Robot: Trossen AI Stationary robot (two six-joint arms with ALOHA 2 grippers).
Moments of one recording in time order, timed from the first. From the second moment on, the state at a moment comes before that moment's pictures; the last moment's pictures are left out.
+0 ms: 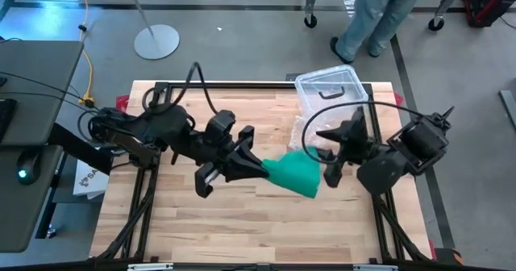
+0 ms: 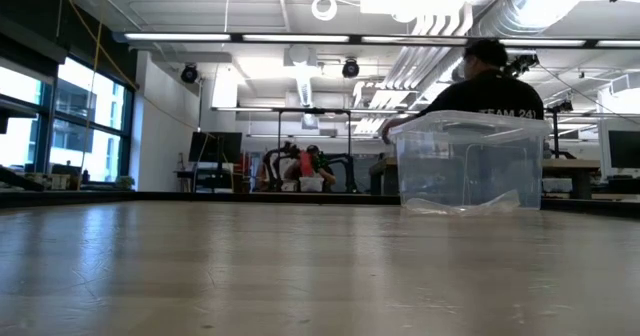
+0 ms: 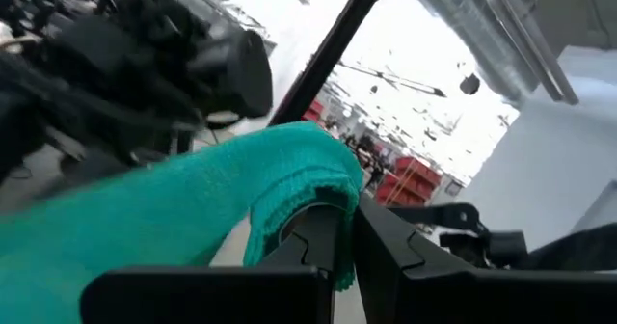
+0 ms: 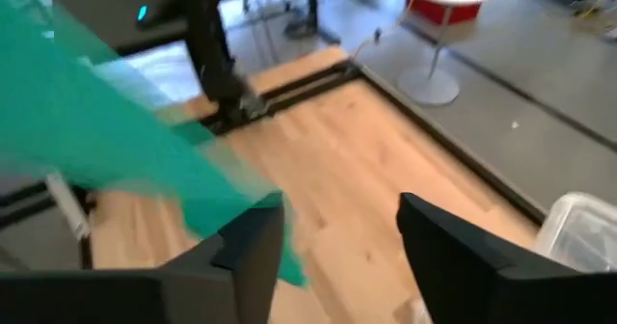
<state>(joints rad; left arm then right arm) -0.35 1.62 1.96 -0.11 0.04 -0.58 0.62 1.68 2.34 -1.55 0.89 0.83</state>
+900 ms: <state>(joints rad) -0.32 1.48 1.96 -0.27 -0.18 -0.60 0.77 1.68 2.34 -0.76 0.87 0.01</state>
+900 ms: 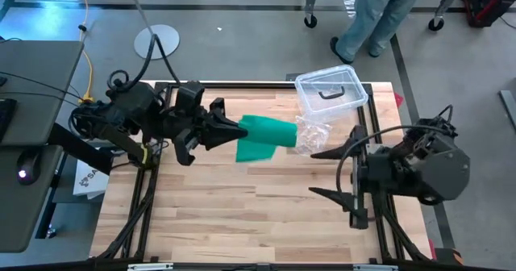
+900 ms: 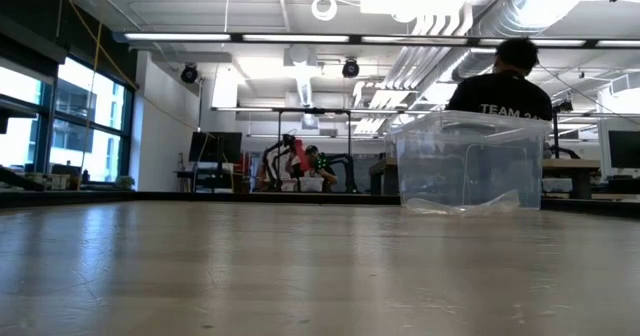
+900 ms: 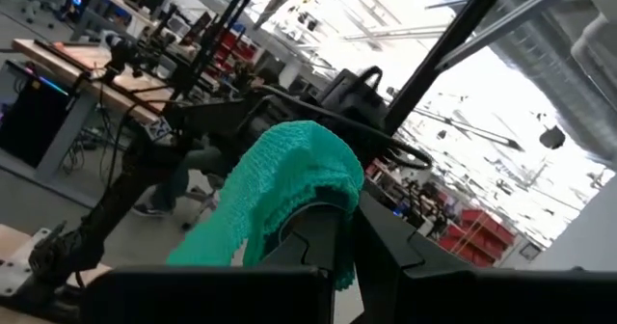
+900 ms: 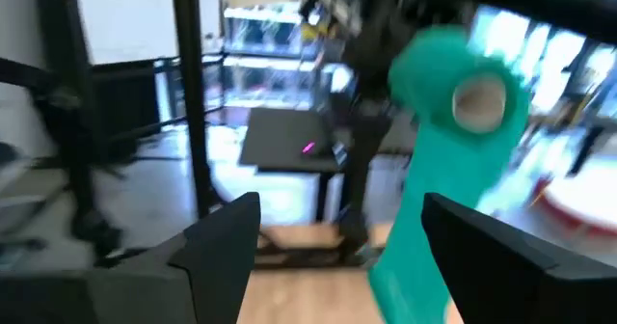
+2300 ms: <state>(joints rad) -0.32 1.48 1.96 -0.30 -0.20 -0.61 0.63 1.73 2.34 -0.66 0.90 -0.13</state>
